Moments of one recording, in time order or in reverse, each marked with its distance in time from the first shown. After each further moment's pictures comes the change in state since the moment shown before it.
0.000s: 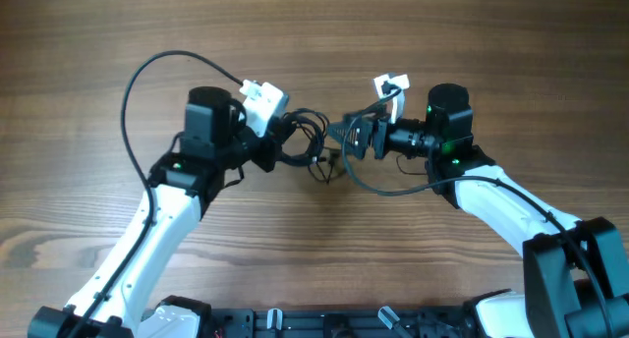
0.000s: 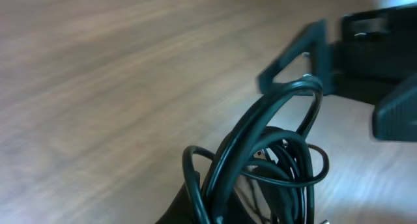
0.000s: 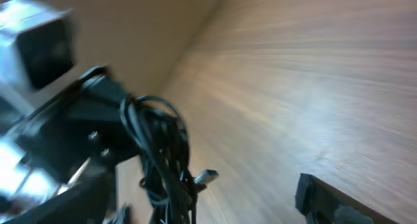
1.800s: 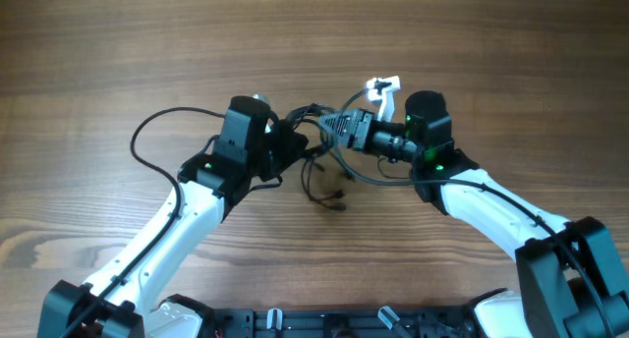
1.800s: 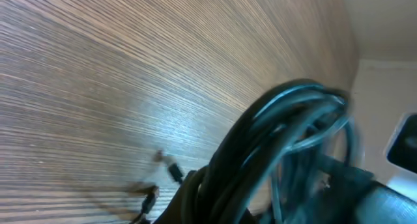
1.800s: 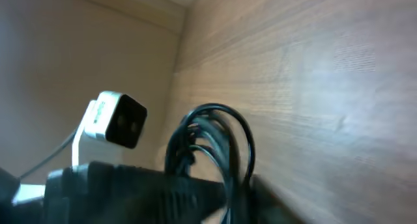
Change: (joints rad) left arm -0.157 0.062 0.001 -0.034 -0.274 -1.156; right arm 0.093 0.000 0.000 0.001 0.251 0.398
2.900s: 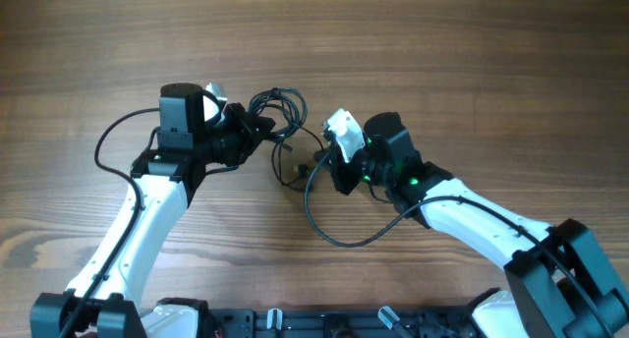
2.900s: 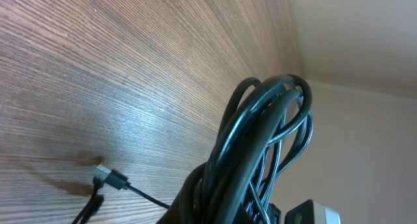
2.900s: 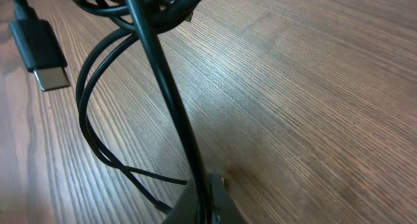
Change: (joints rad) left arm 0.291 -0.004 0.000 0.019 0.317 0.041; right arm 0.189 0.000 0.002 -0.282 0.280 -0.856
